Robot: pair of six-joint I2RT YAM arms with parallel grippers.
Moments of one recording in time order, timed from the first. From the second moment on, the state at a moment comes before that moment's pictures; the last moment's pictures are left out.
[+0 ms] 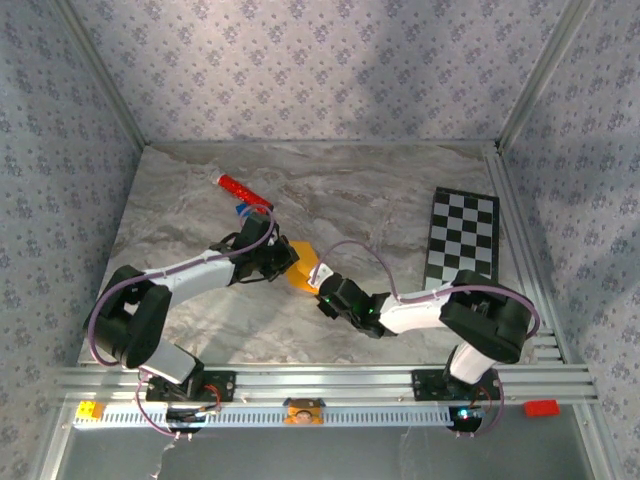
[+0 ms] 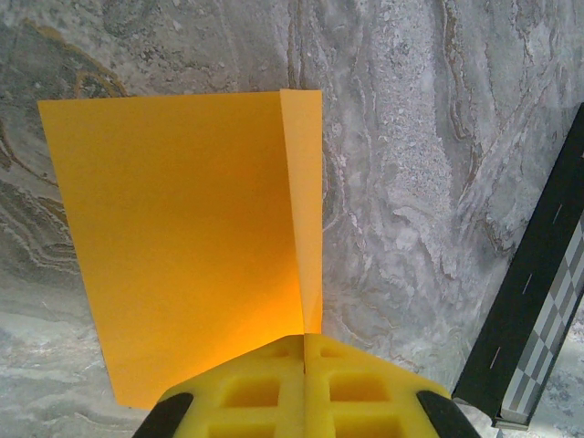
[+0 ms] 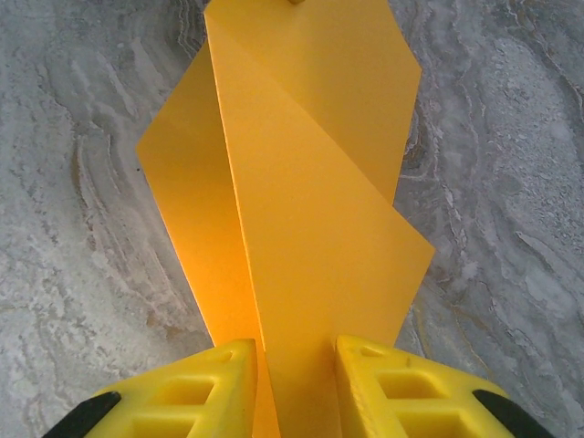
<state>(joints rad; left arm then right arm) -0.58 1.50 0.77 -0.12 0.25 -1.15 1.07 1.61 0.59 0.28 0.39 0.02</state>
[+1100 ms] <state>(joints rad) -0.58 1.50 0.77 -0.12 0.25 -1.15 1.05 1.62 0.60 0.26 0.37 0.04</state>
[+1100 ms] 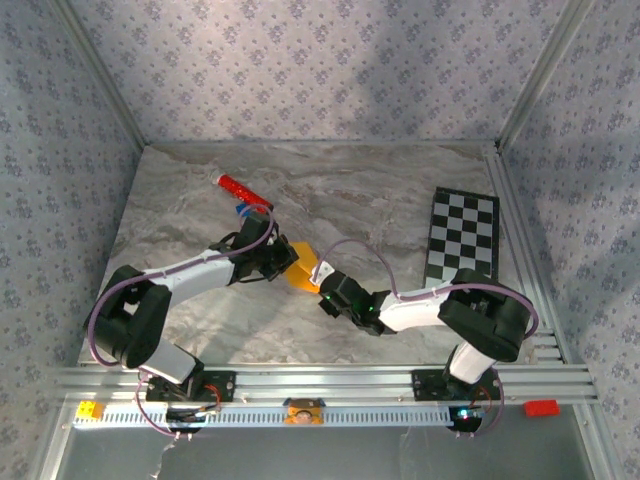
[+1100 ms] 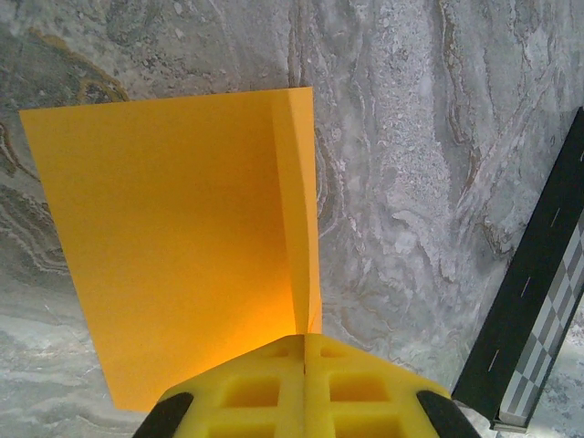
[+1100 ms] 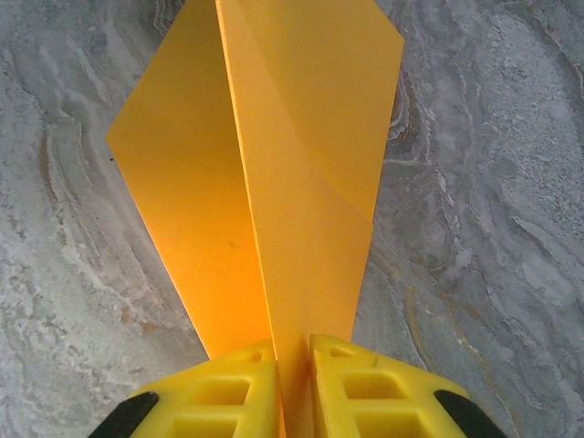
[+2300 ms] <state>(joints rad) -0.55 1.35 0.75 -0.22 0.14 -1.14 0.89 1.64 0.64 0.22 -0.01 0.32</state>
